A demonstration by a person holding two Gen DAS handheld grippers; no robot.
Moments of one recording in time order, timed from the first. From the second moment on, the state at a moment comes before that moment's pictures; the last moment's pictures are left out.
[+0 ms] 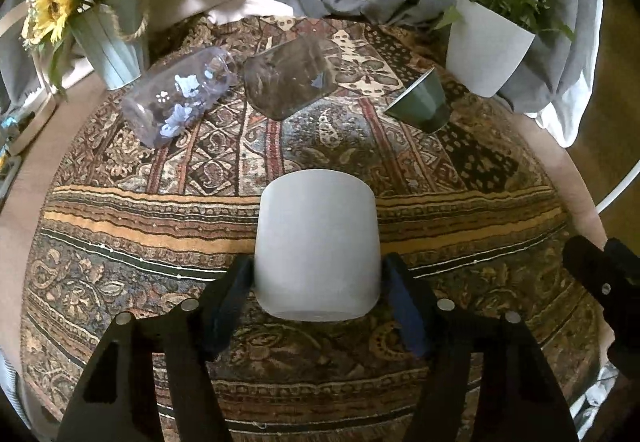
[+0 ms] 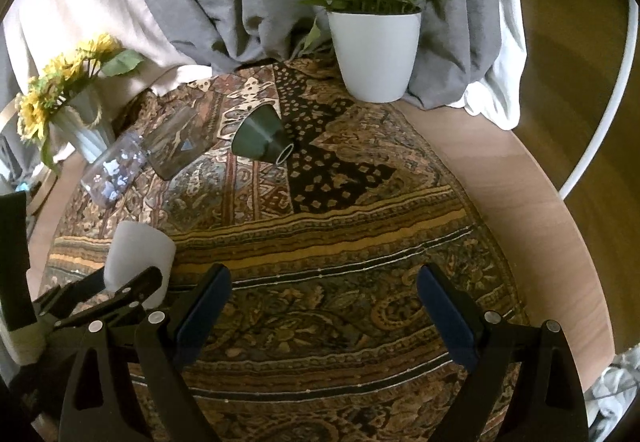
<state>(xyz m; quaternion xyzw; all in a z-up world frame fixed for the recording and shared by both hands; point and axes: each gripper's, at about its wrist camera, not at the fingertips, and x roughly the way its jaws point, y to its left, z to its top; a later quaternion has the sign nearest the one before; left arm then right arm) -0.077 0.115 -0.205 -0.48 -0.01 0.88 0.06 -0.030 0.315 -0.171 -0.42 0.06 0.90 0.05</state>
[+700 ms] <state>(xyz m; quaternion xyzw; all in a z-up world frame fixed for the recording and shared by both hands) -0.108 0.115 -0.193 -0.50 -0.02 0.86 0.06 -0.051 0.316 -0.148 -0.40 0.08 0.91 0.04</state>
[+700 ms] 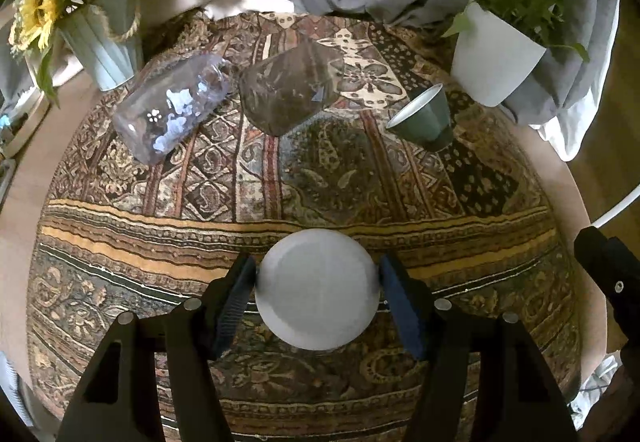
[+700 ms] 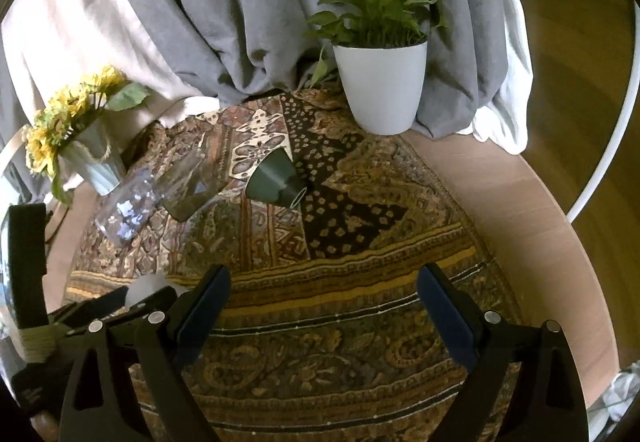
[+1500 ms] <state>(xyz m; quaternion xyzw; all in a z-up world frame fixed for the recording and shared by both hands) -0.036 0.086 -0.083 -0.32 0.01 0.95 0.00 -0.016 0.294 -0.096 -0.34 0.08 0.94 0.02</state>
